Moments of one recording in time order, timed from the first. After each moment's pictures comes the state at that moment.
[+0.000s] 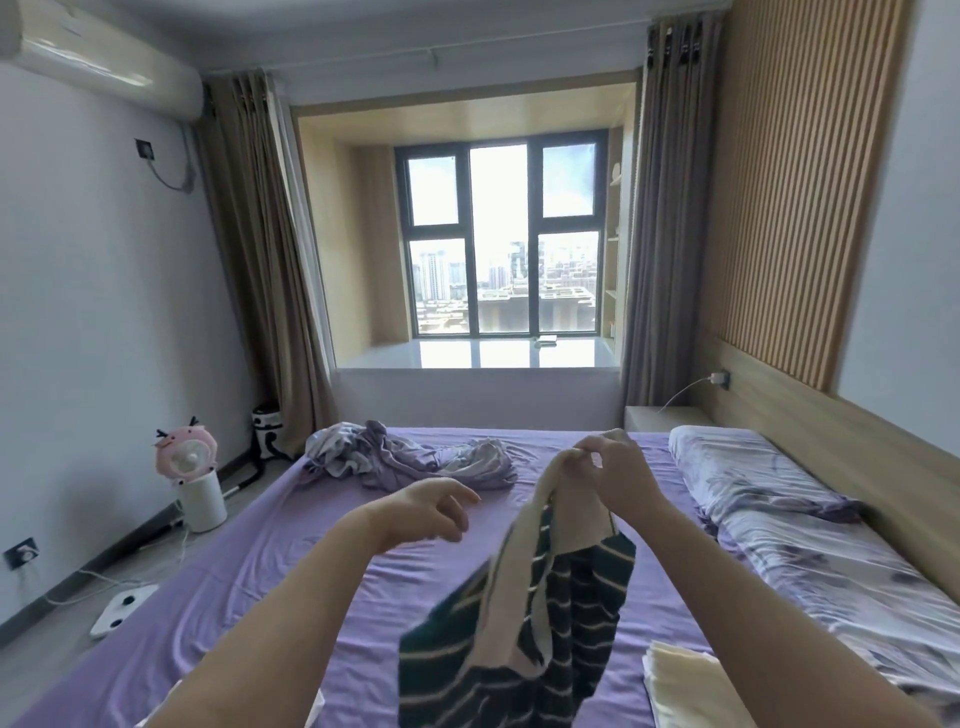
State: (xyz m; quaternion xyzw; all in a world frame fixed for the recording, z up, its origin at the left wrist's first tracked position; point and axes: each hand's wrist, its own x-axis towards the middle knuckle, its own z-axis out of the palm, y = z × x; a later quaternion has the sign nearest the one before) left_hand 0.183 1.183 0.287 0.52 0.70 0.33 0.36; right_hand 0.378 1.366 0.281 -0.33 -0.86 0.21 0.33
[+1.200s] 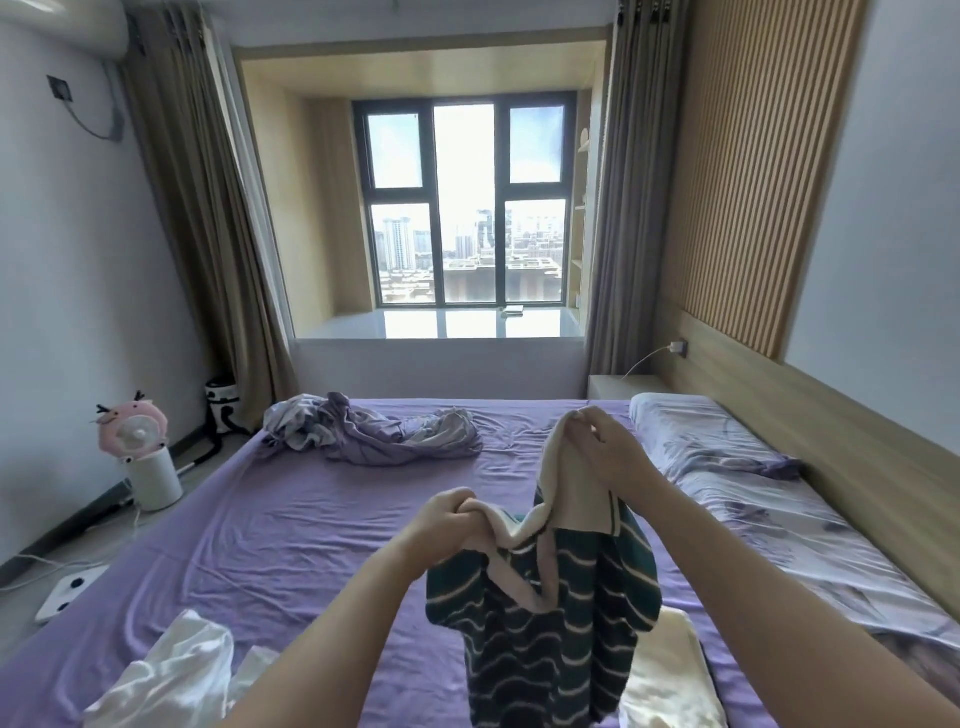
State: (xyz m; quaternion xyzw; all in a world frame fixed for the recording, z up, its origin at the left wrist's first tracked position) left_hand 0.232 1.226 0.211 0.48 0.72 0.42 0.28; right_hand 0.412 1.367 0.274 -0.32 -0.80 0.37 0.36
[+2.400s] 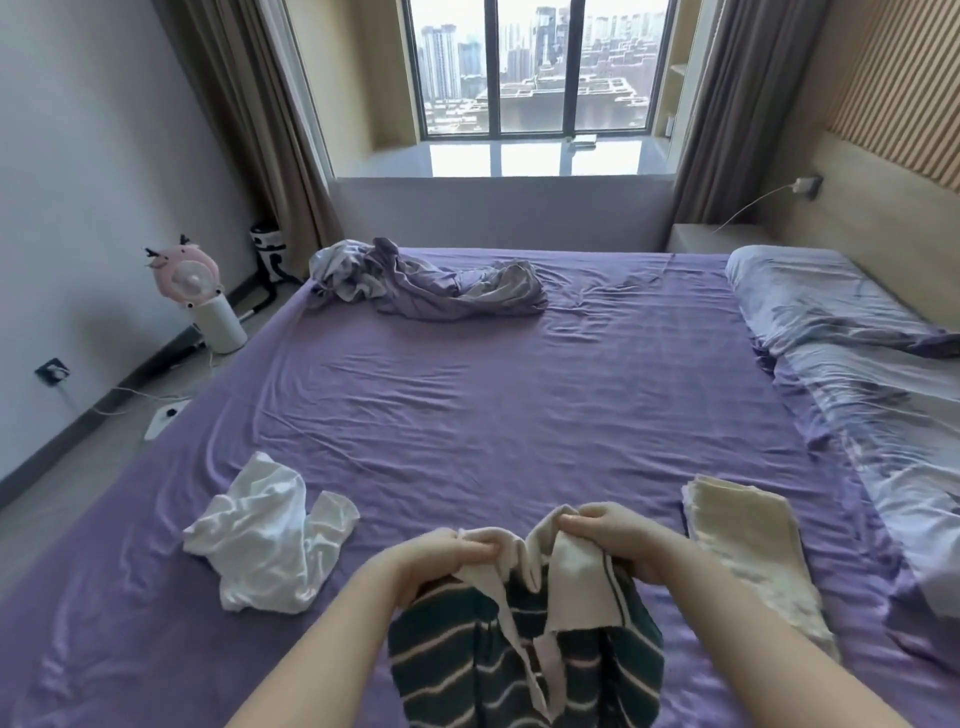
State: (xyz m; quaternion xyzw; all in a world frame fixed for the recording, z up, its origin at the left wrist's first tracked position) left_hand 0.144 1.155 0.048 0.22 0.69 0.27 0.63; right_hand 0.328 1.328 0.044 -0.39 -0.66 0.63 -0.09
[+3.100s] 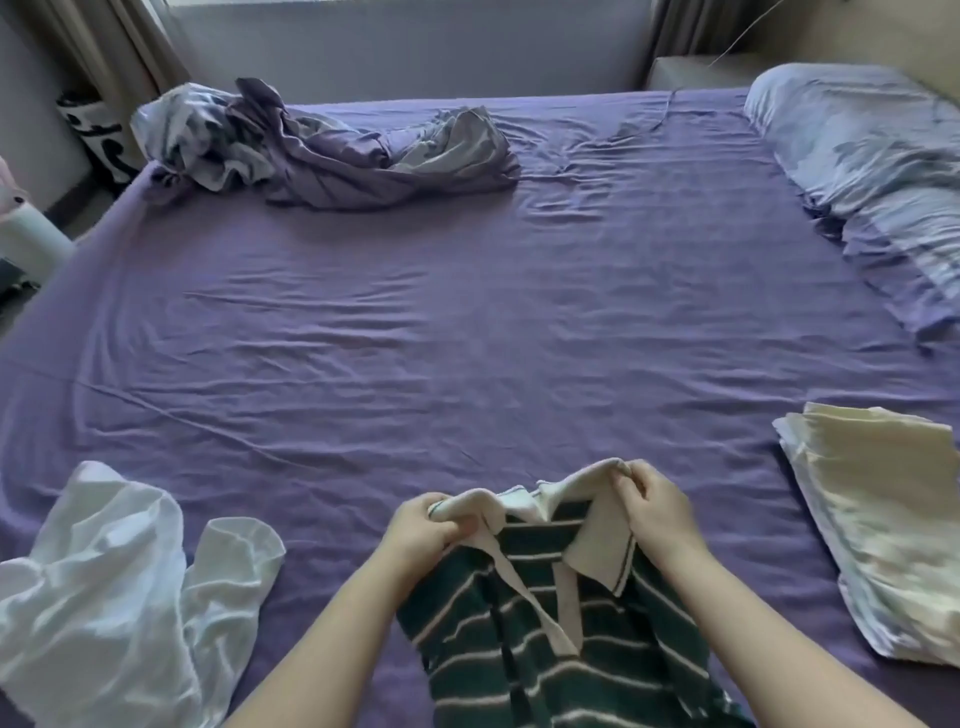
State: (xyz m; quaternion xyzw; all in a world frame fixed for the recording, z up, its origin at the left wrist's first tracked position) left_hand -0.007 1.268 -0.192 0.25 0.79 0.31 0.47; right_hand 0.210 1.409 -0.192 -0.56 -0.70 0.42 0.14
